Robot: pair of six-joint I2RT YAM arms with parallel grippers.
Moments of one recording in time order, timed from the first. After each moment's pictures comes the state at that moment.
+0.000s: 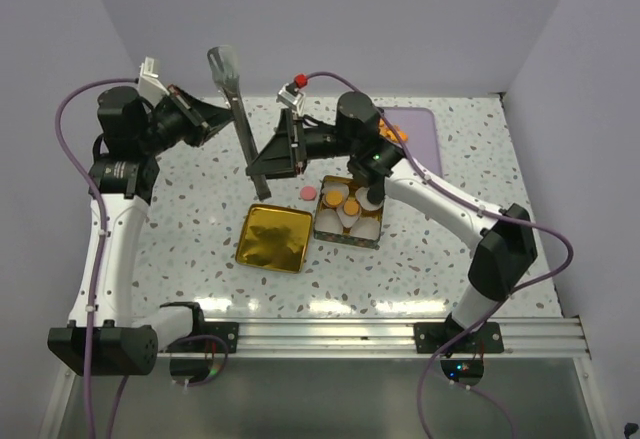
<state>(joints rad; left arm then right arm) 0.02 1.14 1.32 -0.38 0.64 -0.98 0.78 1.70 1.52 0.23 -0.92 1.15</state>
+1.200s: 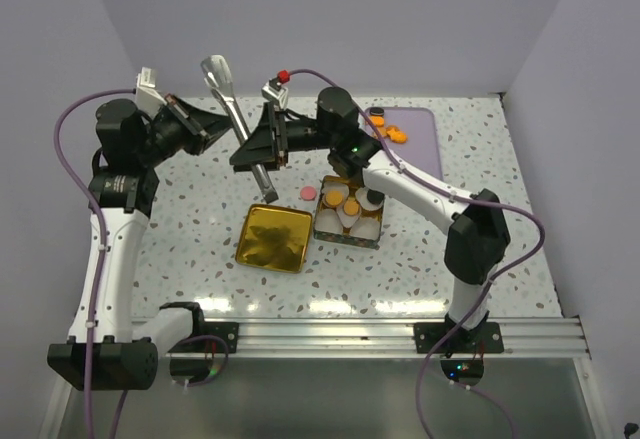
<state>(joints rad) 0.02 1.08 1.28 -0.37 0.63 -1.00 0.78 1.84 1.65 0.27 -0.90 1.23</state>
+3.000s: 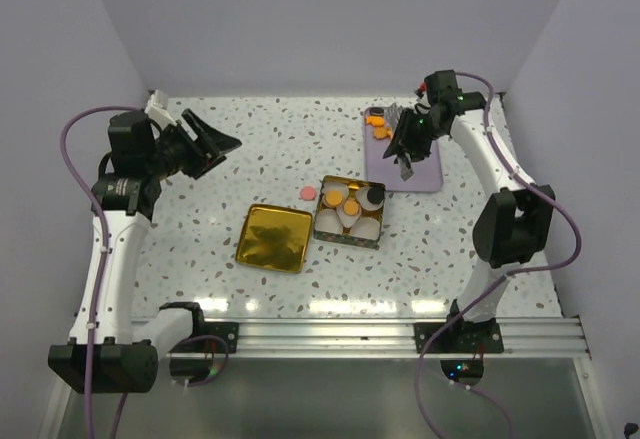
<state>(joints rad) 0.03 1.06 1.23 -0.62 0.52 -0.80 0.17 1.80 1.74 -0.99 -0.37 0.52</state>
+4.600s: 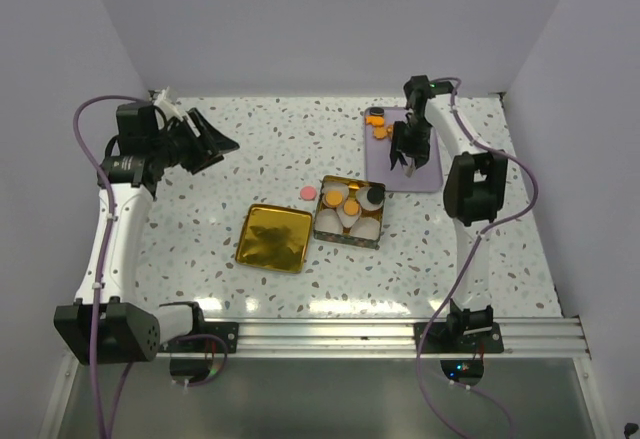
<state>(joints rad) 0.07 1.21 1.26 -0.66 0.56 -0.62 0.16 2.30 2.15 -1.31 -0.06 0.36</state>
